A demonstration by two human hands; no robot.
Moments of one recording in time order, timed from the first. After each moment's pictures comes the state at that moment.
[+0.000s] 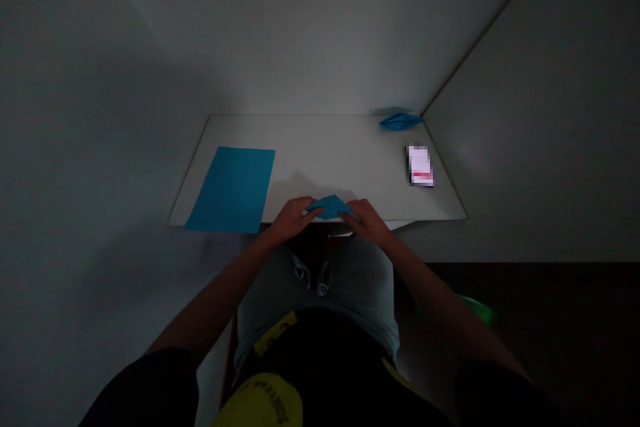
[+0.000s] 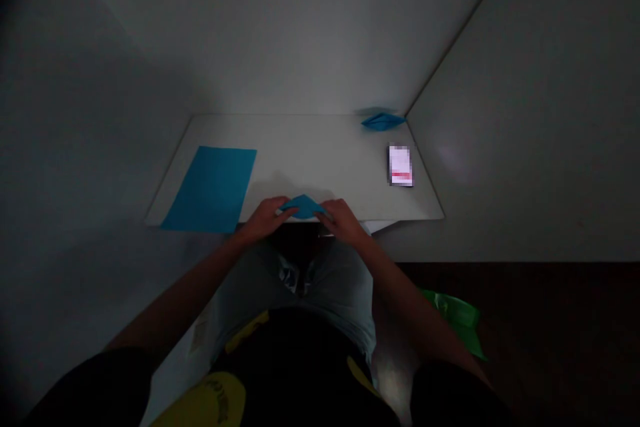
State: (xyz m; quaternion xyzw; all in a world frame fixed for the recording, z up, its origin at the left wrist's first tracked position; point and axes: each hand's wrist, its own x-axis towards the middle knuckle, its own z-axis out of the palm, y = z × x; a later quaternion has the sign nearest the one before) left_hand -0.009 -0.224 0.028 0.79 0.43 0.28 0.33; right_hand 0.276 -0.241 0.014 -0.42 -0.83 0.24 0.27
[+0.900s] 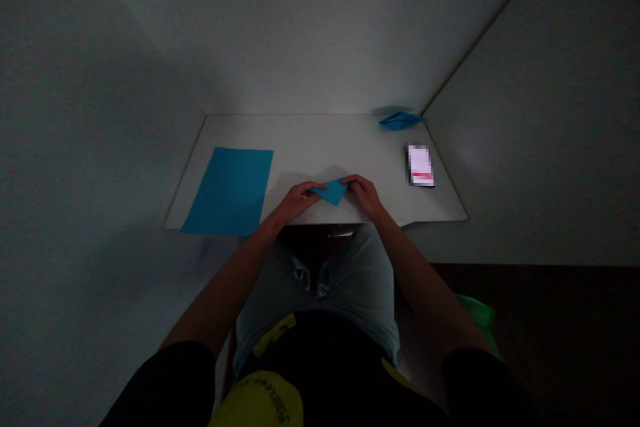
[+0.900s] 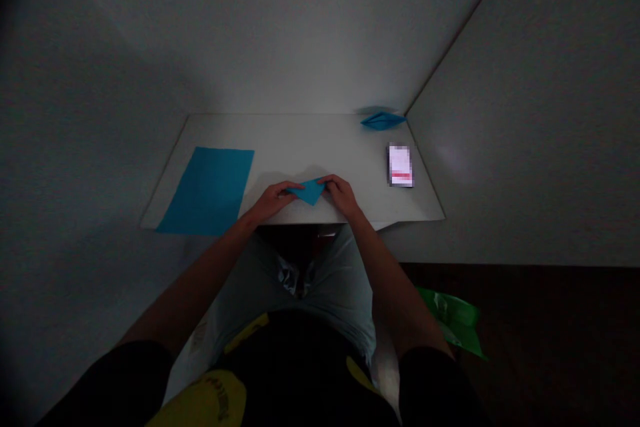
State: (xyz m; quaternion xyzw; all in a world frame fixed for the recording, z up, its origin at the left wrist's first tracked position) left_hand 0.005 -0.169 0.008 0.68 0.44 0.34 0.49; right_hand 0.270 -0.160 -0.011 -0.49 -0.62 0.42 0.45
